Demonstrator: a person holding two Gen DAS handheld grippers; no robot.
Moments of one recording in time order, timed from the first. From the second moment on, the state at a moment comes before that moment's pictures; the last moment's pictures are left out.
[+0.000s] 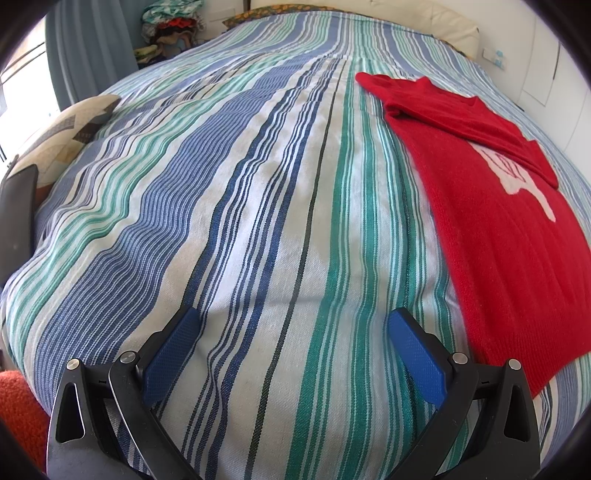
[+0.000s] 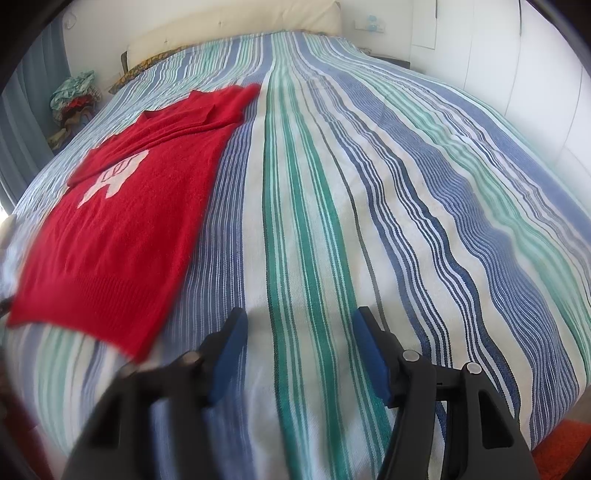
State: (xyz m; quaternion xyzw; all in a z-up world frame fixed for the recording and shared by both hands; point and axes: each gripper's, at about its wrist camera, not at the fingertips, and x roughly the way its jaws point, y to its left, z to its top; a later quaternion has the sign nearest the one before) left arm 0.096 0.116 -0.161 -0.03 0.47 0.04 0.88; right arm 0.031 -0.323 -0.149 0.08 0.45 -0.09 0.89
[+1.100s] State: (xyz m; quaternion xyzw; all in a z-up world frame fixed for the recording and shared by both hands) left arm 0.070 0.047 -0.153 -0.15 0.55 -0.22 0.79; right arm 0.050 -0.284 -0.155 0.24 0.48 0.14 0.83
